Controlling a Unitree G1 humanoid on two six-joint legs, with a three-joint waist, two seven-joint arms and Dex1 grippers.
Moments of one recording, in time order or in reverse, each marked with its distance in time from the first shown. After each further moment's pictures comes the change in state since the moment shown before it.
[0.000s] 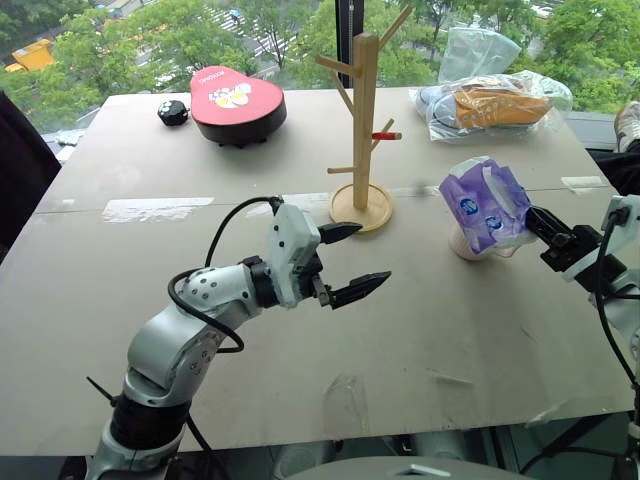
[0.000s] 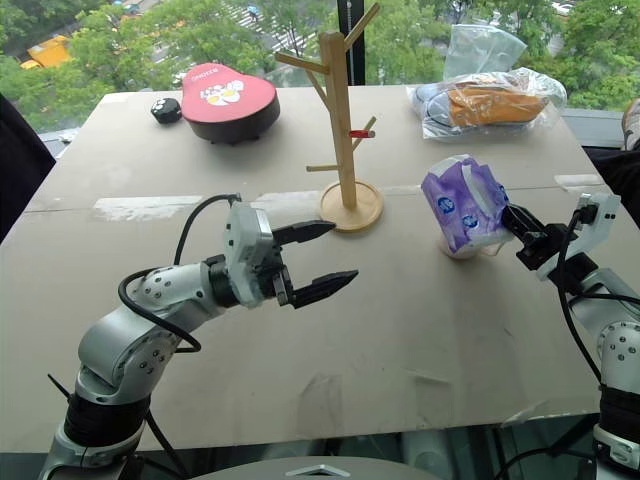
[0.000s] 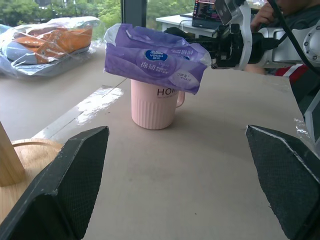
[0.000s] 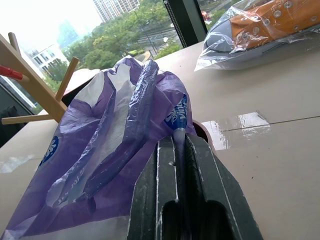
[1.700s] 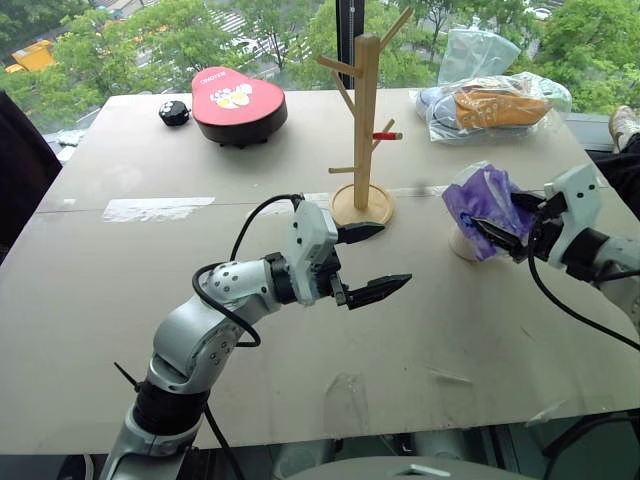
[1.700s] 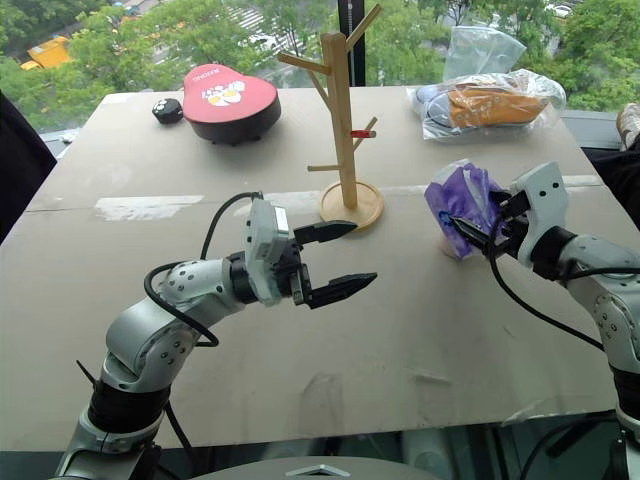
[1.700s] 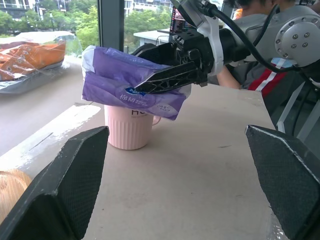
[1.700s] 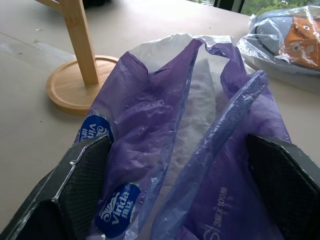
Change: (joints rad) left arm -0.049 -0.049 -0.074 0.054 -0.020 -0.026 -0.022; right arm -0.116 -0.220 0.236 -0.195 -0.357 0.122 0.042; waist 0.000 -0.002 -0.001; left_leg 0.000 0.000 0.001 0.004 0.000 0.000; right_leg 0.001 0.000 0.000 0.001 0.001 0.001
